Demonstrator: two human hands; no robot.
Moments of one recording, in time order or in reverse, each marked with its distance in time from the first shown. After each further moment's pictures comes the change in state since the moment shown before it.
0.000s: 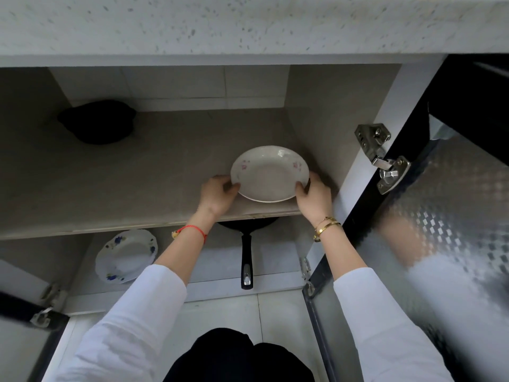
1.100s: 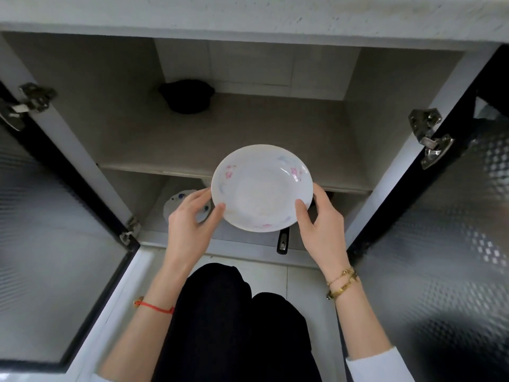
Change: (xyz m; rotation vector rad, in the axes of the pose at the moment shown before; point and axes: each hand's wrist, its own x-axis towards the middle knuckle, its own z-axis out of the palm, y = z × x) left_hand -0.249 -0.021 -0.104 -0.182 0.419 -0.043; right_hand -0.190 -0.053 -0.014 0.242 -0.148 -0.386
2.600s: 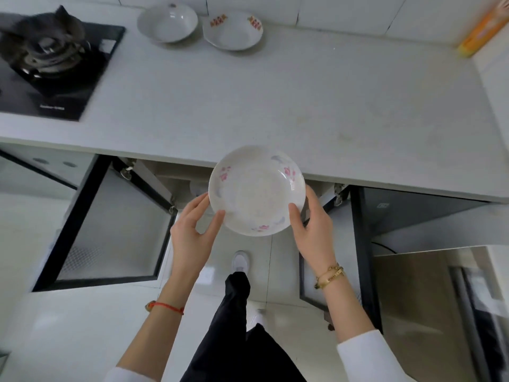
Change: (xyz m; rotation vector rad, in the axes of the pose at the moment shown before) left_hand 0.057 0.329 -0.249 -0.101 -0.100 -0.265; right_hand 0.076 -0.389 -0.205 -0.042 -0.216 0.290
